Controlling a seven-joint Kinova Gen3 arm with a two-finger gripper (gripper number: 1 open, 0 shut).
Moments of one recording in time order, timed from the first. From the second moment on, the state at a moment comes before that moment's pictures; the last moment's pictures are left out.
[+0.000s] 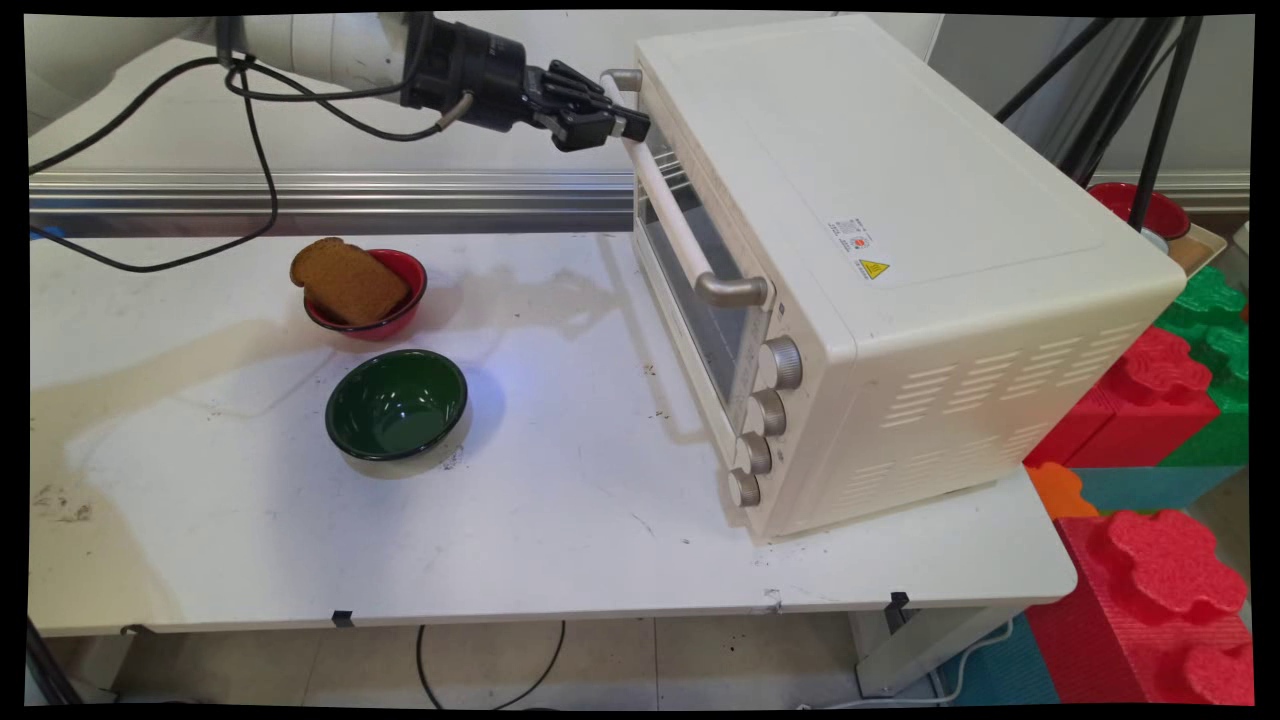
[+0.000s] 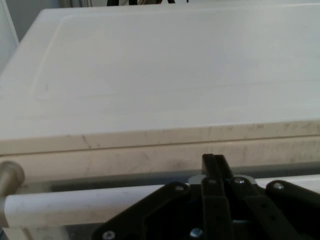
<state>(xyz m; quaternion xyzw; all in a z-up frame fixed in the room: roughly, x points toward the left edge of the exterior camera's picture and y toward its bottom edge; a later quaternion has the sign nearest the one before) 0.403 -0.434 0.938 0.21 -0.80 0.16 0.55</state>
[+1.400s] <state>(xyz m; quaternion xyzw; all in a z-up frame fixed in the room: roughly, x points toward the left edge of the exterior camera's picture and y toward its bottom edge) 0.444 -0.417 0.928 0.20 -0.83 0.16 0.49</state>
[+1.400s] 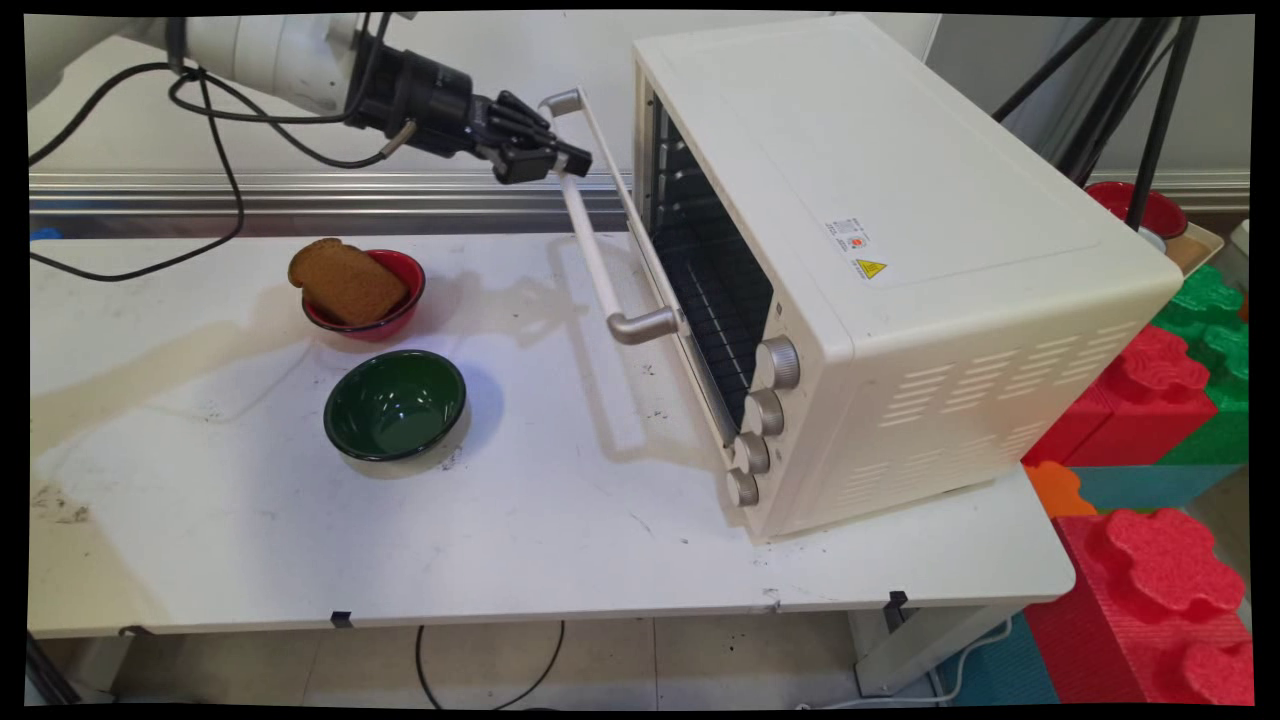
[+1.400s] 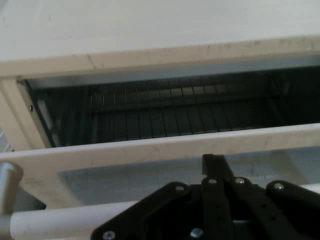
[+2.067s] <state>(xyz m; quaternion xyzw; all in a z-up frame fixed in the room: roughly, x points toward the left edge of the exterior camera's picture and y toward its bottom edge) 0.478 -0.398 0.915 0.20 -0.85 0.15 0.46</state>
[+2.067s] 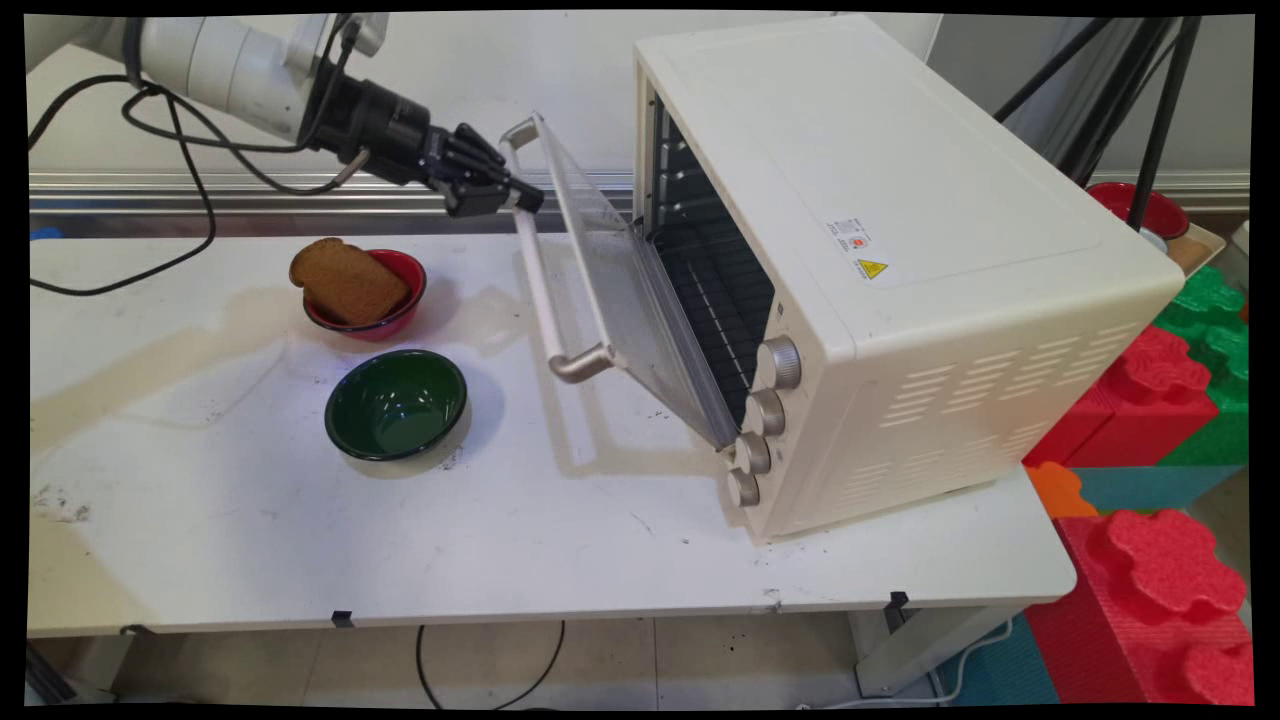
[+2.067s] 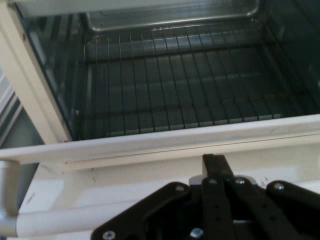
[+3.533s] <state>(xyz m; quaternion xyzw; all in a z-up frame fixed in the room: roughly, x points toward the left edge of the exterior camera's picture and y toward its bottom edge) 0.522 -0.365 0.820 0.25 -0.87 0.12 0.40</state>
